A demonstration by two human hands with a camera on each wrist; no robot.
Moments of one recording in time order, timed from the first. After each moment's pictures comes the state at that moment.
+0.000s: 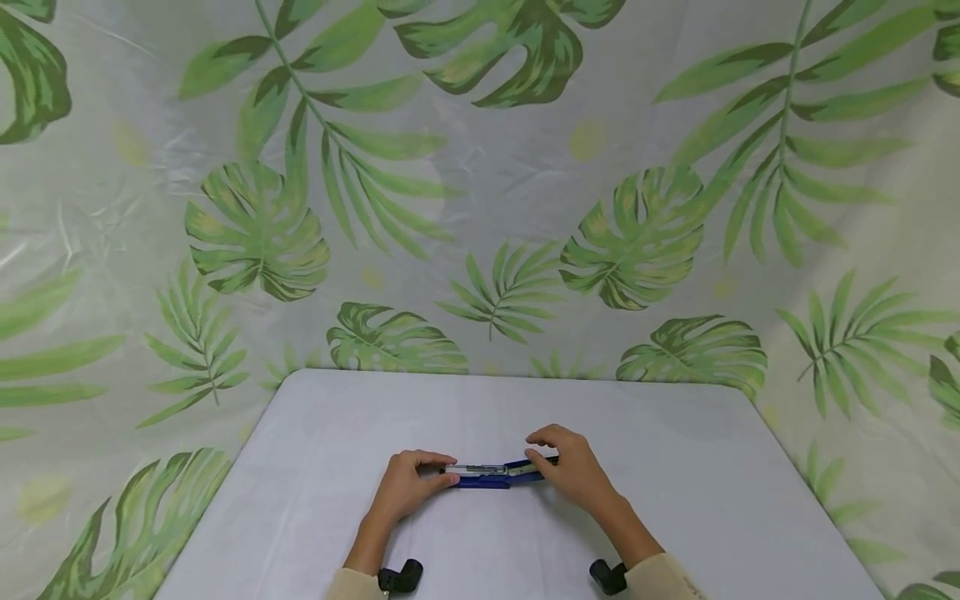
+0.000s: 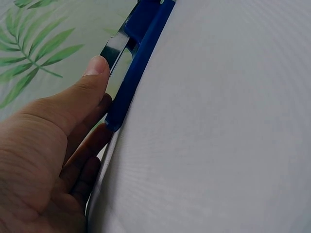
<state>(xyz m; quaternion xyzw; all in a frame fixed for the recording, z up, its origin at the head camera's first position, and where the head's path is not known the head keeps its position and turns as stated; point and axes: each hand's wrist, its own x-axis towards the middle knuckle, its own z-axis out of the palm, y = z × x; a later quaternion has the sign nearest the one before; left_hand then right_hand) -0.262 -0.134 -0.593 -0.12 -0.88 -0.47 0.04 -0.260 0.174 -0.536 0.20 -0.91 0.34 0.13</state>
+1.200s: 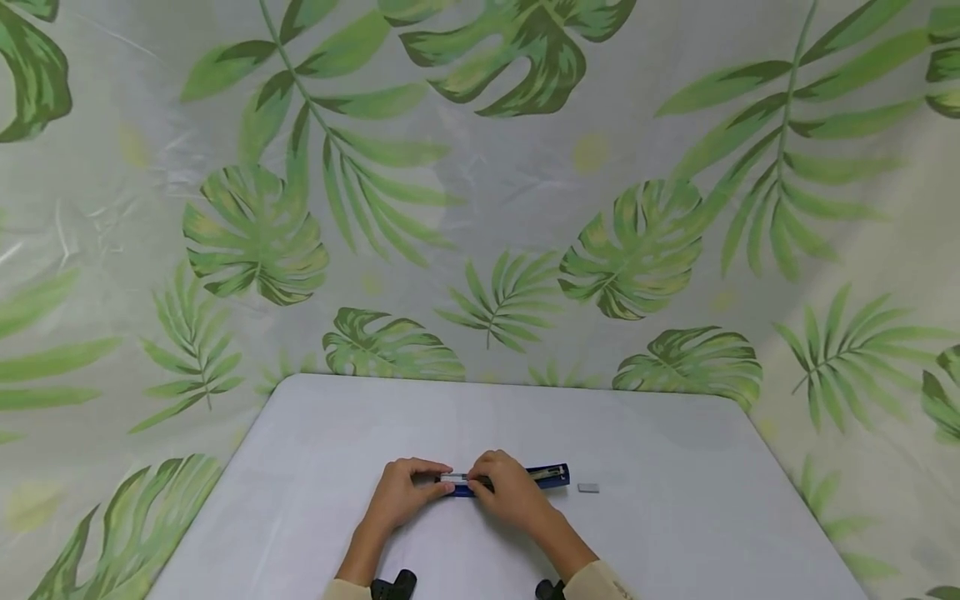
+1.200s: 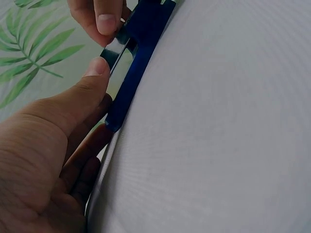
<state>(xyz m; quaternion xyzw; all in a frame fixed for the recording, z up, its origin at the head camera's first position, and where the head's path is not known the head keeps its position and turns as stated) -0.264 -0.136 -0.593 -0.13 -0.88 -0.46 0.05 -0.262 0.095 -0.556 0.28 -0.93 0.23 0.06</state>
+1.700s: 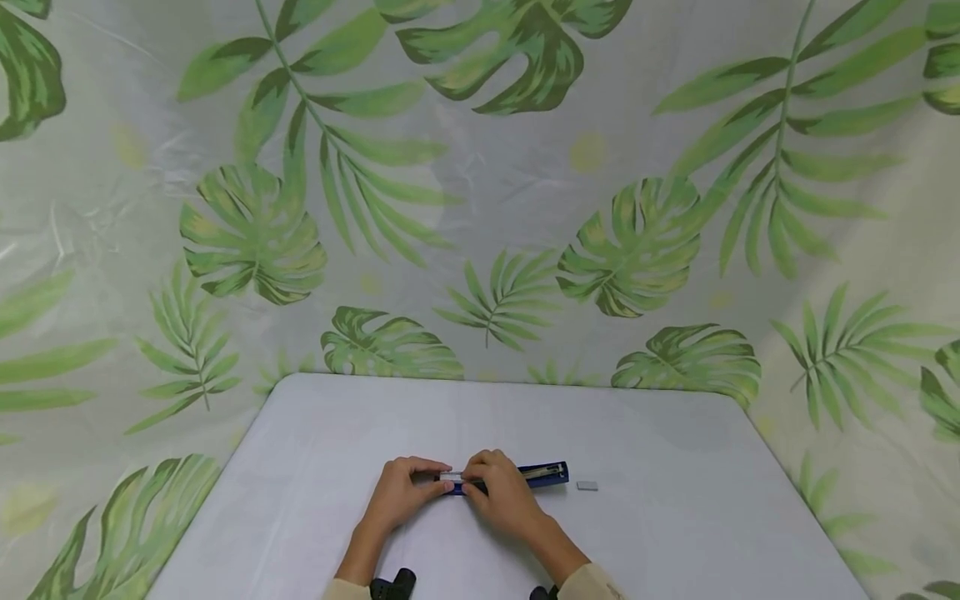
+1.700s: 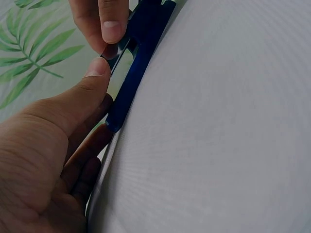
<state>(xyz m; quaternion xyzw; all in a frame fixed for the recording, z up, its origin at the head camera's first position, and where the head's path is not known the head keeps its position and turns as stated) -0.264 -0.136 -0.596 -0.15 -0.87 -0.46 0.07 -0.253 0.086 -0.563 0.28 -0.92 0.25 0.10</state>
